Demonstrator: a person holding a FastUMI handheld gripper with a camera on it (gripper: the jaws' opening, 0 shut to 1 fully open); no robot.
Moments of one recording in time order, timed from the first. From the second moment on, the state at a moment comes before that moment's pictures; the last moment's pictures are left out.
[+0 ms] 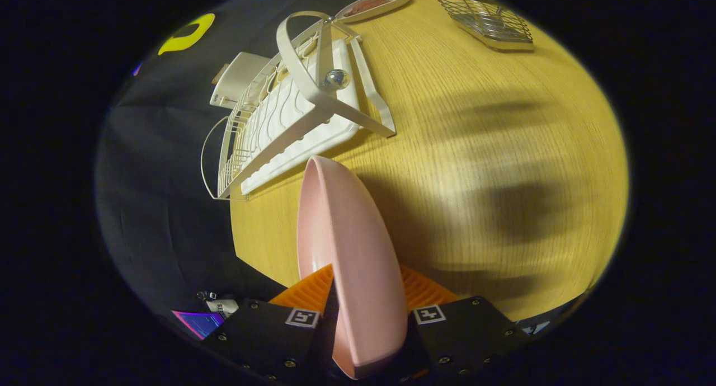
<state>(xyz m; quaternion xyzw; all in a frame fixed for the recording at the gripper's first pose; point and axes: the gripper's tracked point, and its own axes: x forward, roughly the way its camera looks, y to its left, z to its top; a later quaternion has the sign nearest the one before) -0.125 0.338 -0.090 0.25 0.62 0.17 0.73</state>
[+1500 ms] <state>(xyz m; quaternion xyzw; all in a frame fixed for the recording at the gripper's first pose) 0.018 0.115 0.035 0.27 0.31 -0.10 0.91</state>
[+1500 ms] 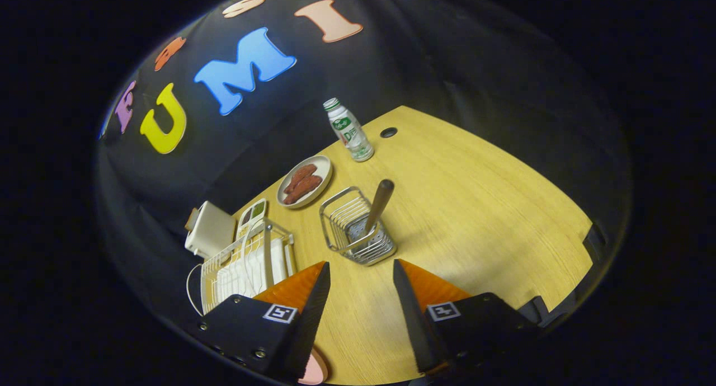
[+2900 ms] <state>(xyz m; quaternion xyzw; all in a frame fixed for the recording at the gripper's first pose) 0.102 0.084 0.091 0.28 0.25 -0.13 0.92</state>
